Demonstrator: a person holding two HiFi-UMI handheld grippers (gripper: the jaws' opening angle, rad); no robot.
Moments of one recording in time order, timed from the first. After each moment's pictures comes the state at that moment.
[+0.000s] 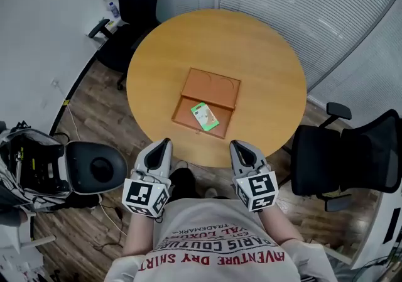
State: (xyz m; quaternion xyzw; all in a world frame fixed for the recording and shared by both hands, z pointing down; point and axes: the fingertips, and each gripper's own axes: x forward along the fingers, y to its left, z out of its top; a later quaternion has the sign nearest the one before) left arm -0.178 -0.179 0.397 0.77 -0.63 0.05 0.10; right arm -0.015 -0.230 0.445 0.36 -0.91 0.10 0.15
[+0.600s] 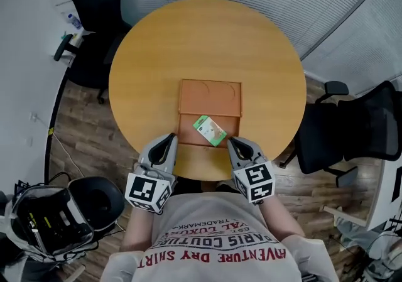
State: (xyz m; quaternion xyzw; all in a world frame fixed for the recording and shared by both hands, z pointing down) left arm -0.220 -0.300 0.425 0.85 -0.51 0.08 0.12; right arm -0.070 -0.305 0.496 0.42 -0.86 0.17 0.23
